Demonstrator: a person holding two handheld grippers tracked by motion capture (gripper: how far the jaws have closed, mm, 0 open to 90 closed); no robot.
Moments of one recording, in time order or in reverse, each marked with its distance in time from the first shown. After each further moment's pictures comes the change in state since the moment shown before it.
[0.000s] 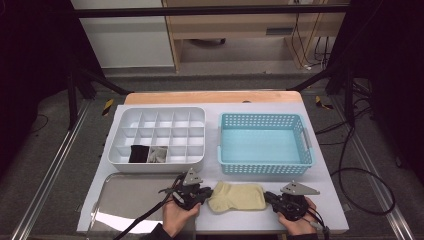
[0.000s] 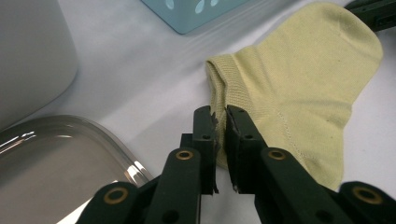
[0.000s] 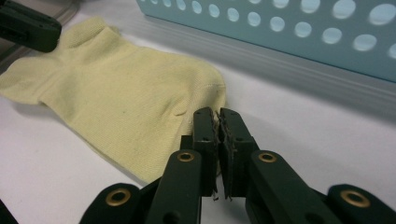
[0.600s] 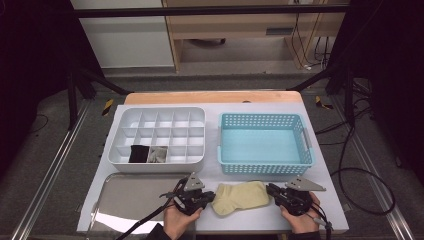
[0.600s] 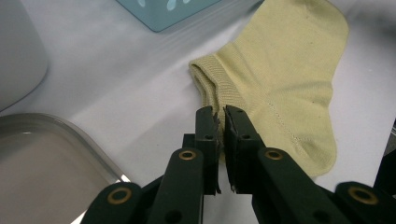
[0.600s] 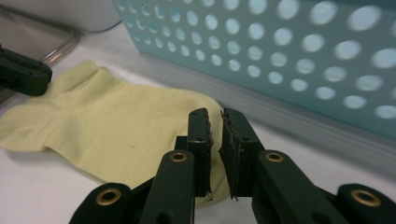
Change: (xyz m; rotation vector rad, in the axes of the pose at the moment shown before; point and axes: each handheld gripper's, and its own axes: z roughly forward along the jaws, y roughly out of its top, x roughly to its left) left arm -0.009 -0.005 -0.001 -0.014 -0.032 0.033; right arm -0.006 0.014 -0.004 -0.081 -0.018 -0.029
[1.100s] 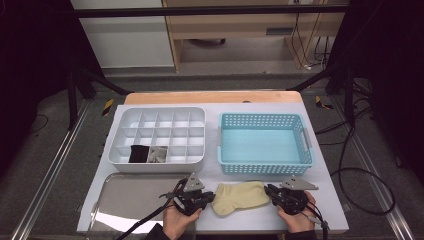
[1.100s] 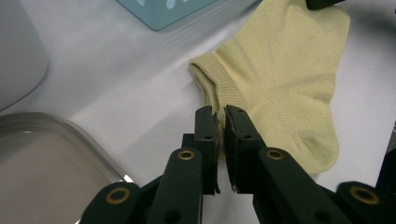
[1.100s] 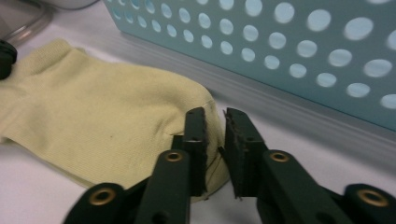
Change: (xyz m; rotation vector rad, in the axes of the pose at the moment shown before) left arm 0.001 -0.002 0.000 -0.002 -0.002 0.003; right arm 0.000 -0.004 0.009 0.039 -0.053 -0.028
